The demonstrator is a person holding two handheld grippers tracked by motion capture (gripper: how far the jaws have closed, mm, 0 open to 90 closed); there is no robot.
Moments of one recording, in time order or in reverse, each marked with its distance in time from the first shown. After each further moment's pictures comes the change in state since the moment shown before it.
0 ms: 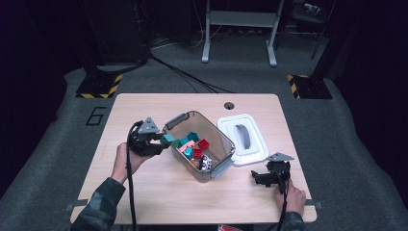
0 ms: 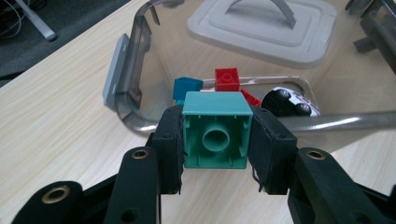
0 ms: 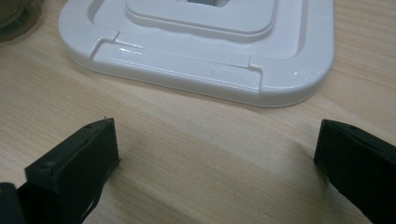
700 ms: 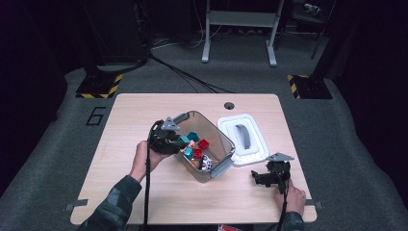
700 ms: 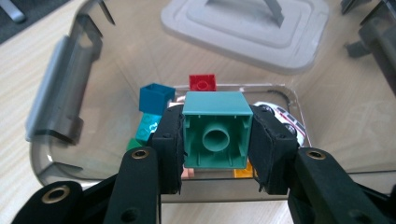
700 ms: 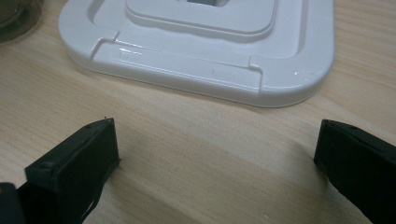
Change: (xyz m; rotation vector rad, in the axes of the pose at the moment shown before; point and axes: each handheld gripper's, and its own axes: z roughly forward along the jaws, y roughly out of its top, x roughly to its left) left arm -0.018 0.019 0.046 0.079 -0.056 -0.026; right arm 0.000 0.000 0.000 0.004 0.002 -0.001
